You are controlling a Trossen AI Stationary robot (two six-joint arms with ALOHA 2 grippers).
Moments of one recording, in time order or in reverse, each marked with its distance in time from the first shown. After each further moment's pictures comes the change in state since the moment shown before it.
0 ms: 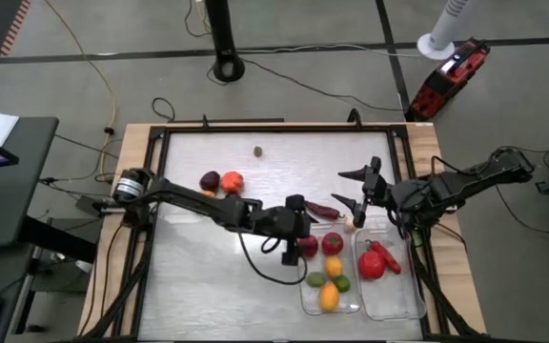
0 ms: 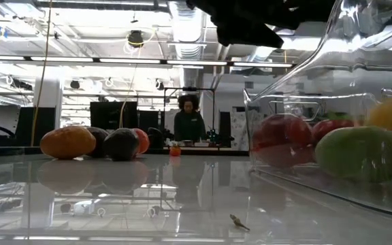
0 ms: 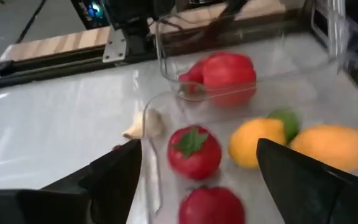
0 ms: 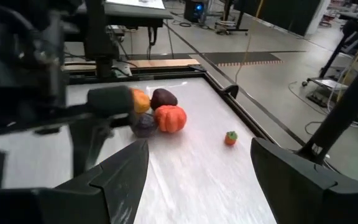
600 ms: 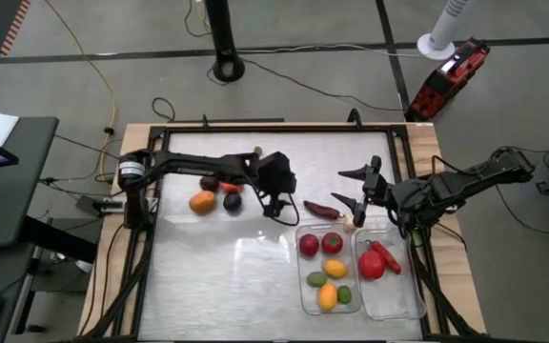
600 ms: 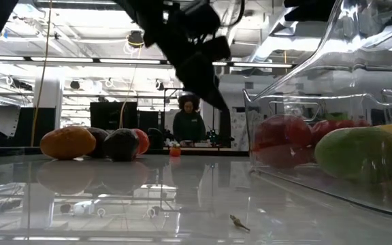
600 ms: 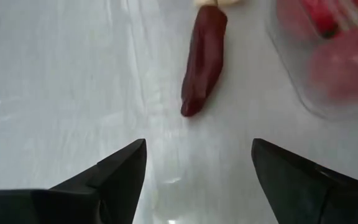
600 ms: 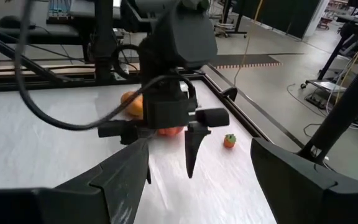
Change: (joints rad) left arm 0.358 -0.016 -0.101 -0.237 0.280 0.258; right arm 0.000 -0.001 0.000 0.014 0.003 -0.011
